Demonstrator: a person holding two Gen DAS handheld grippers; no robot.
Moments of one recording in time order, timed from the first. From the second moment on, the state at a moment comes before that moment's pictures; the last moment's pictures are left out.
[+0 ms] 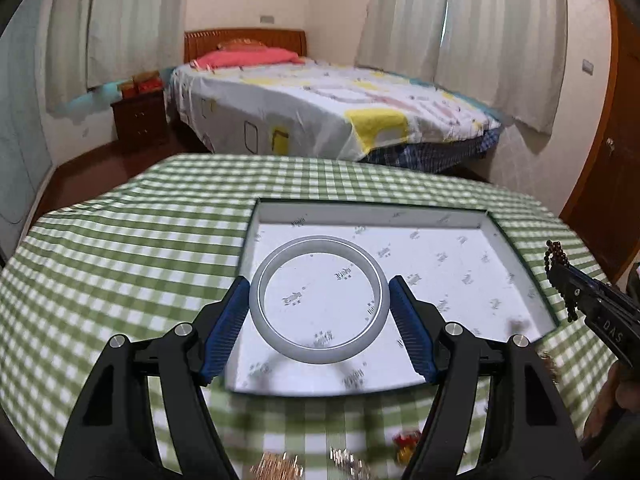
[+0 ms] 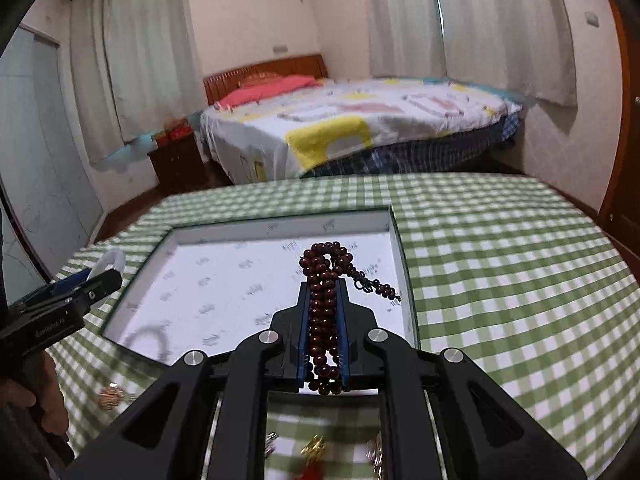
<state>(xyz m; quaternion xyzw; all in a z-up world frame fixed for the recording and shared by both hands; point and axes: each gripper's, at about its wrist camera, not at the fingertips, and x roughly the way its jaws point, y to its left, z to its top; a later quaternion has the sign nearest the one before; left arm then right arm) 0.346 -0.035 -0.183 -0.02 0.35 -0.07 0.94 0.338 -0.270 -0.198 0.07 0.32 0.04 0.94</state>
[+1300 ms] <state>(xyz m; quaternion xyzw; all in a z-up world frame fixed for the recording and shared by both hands) 0.343 -0.037 -0.210 -0.02 0.38 -0.09 0.92 0.336 -0.270 -0.218 0.06 0.36 0.03 0.93</state>
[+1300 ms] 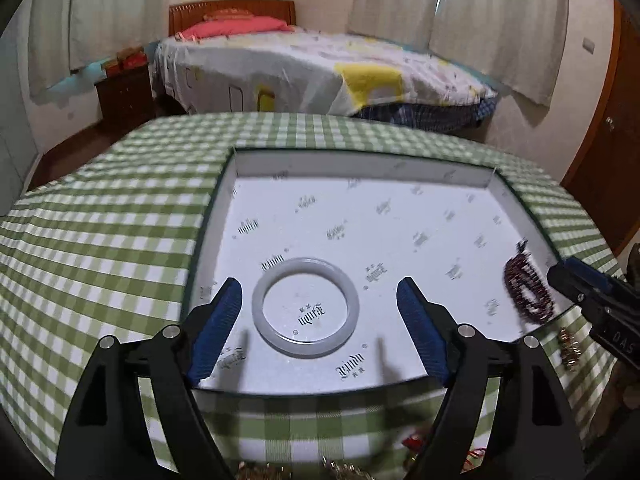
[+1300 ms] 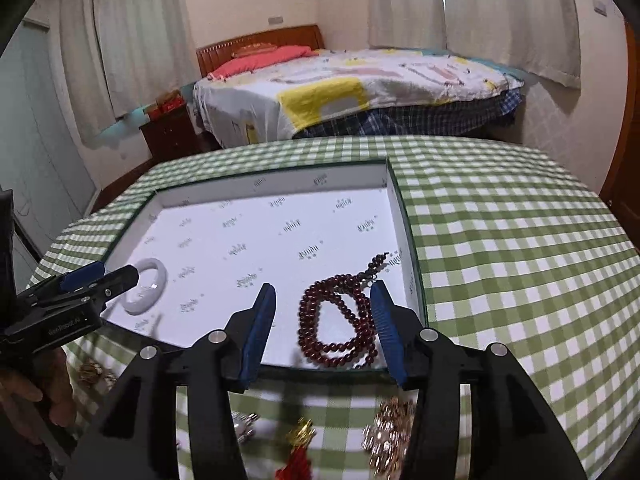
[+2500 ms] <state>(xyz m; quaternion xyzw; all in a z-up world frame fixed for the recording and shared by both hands) 0.132 0.039 -0.179 -0.04 0.35 0.00 0.94 0.165 -0.208 -0.243 0.04 0.34 0.05 0.94</state>
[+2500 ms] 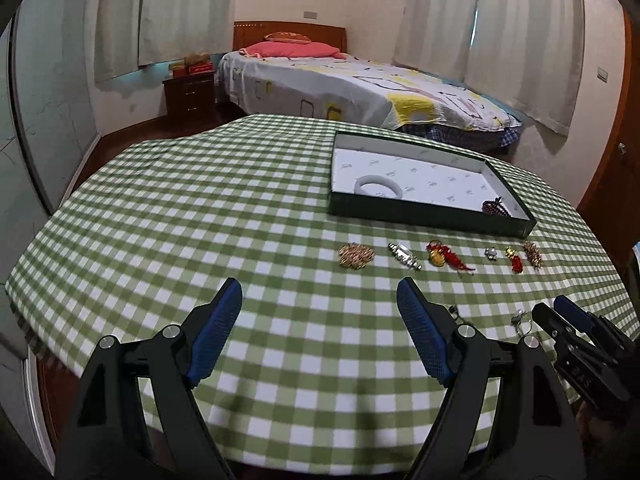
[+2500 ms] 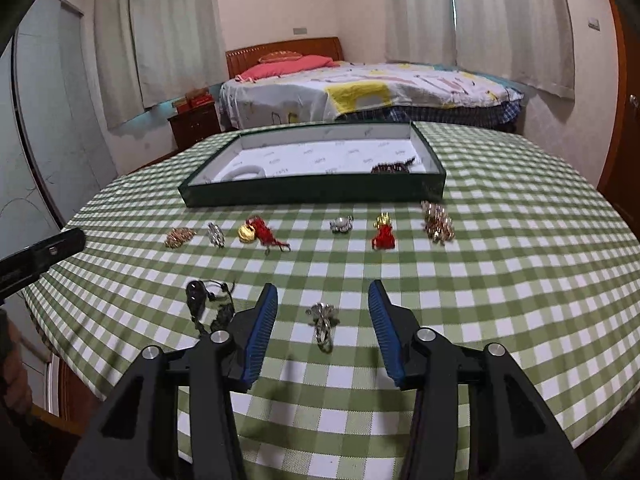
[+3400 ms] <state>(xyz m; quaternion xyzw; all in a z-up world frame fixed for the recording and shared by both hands) 0.140 0.036 -0.208 -0.05 0.39 0.00 0.92 0.181 -0.217 -0.259 0.03 0.37 0.04 0.93</state>
